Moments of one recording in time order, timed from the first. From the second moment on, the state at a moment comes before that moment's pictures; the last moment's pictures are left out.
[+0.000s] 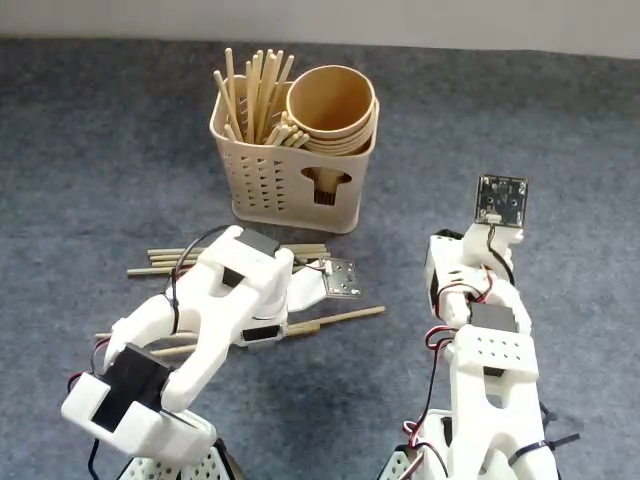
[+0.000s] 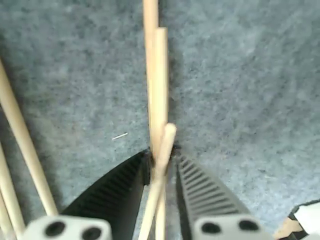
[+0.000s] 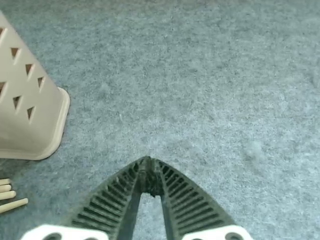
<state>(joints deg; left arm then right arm) 19.9 -0.7 39.2 70.5 -47.1 2.4 -44.0 67.8 21.6 3.1</state>
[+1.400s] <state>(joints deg) 20.2 -45.2 35.0 83.6 -34.2 2.4 -44.0 67.8 21.6 3.1</state>
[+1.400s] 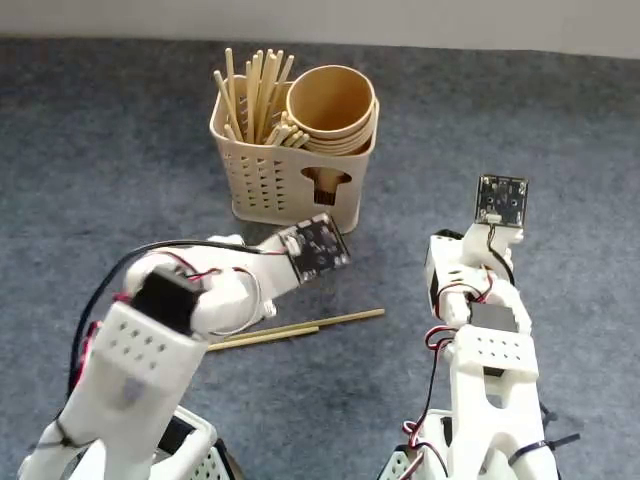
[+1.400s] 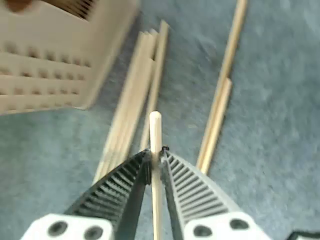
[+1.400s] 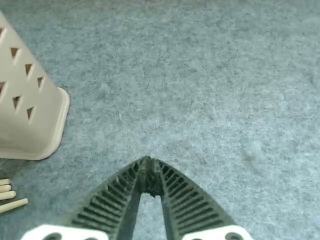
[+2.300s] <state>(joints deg) 5.8 -49.0 15.3 31.3 2.5 2.4 -44.0 67.8 21.6 3.1</state>
